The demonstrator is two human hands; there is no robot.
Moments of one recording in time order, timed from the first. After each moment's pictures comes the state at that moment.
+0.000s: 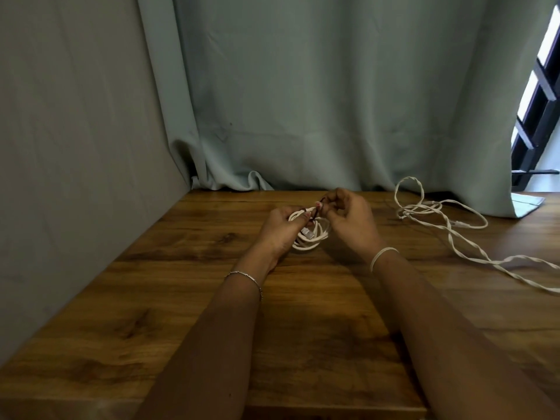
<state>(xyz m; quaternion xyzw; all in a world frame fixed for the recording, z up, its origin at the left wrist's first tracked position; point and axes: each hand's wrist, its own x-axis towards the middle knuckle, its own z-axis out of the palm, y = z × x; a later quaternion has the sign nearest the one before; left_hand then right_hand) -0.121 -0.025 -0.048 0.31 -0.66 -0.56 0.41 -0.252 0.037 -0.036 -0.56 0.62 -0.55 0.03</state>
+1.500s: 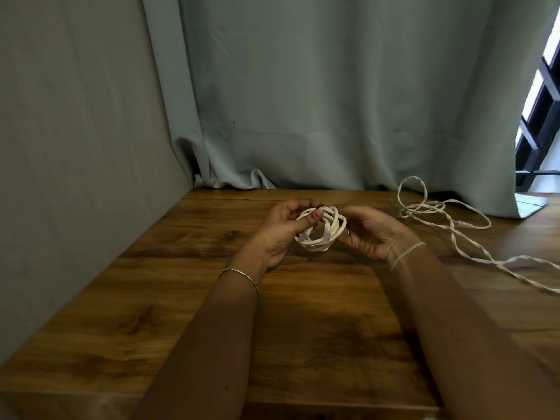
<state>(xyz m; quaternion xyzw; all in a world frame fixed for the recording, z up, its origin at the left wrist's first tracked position) -0.106 -0.014 -0.040 0.19 -0.61 -0.67 0.38 -0.263 0.064 -0.019 -0.34 0.43 -0.62 0.57</state>
